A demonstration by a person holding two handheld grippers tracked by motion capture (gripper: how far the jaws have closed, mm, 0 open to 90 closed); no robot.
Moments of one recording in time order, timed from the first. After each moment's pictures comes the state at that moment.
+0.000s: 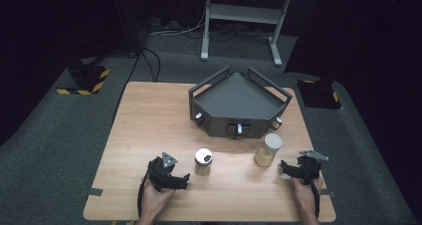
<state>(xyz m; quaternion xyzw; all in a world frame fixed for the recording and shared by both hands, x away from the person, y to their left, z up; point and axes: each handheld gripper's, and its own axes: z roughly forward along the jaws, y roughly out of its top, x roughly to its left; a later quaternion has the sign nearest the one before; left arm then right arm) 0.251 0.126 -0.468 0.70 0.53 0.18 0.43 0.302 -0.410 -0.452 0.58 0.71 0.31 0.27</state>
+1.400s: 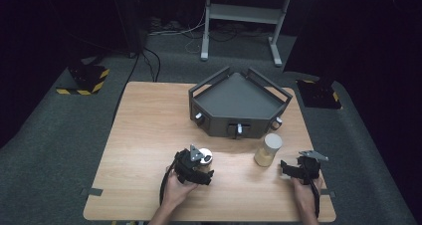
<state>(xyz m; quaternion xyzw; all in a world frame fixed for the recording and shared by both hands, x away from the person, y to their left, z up) 0.300 0.088 -0.424 0.82 0.40 0.16 0.37 0.302 -0.411 -0.452 0.57 0.71 0.31 0.27</state>
